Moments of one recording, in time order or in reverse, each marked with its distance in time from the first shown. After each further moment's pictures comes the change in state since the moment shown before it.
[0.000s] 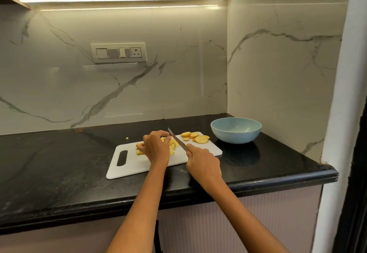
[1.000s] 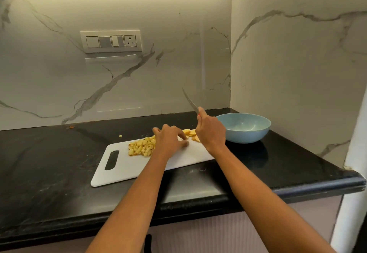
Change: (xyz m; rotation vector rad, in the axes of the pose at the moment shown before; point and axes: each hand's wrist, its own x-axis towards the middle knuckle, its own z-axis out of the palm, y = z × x) left_hand 0.031 0.013 0.038 0.432 -0.459 0.409; right_hand 0.103 0.038 -0.001 -0.046 0.319 -0.016
